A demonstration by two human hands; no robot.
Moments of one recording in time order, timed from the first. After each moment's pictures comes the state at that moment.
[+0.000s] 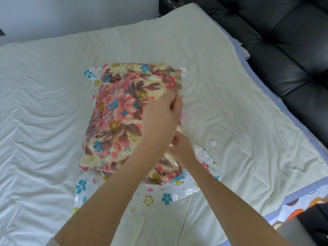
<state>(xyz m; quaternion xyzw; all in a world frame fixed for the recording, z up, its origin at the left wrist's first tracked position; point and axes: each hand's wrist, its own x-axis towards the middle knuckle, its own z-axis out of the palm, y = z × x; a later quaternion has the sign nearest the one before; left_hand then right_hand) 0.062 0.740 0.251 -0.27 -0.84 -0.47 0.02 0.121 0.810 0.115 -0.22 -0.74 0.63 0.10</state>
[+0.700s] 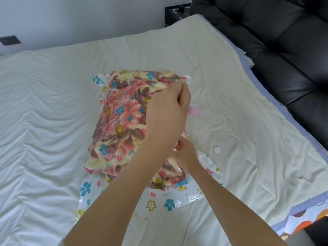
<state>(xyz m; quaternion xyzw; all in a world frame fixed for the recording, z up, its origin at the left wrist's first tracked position) 0.062 0.745 0.292 -0.26 -0.83 -0.49 0.09 0.122 0.809 0.120 -0.22 -0.74 0.63 0.09</state>
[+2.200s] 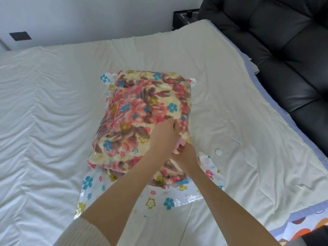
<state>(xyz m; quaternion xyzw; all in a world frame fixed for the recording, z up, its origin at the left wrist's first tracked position) 0.067 0.731 0.222 -0.14 -0.89 -0.40 -0.13 0.129 0.803 0.112 -0.23 -0.78 0.58 0.10</state>
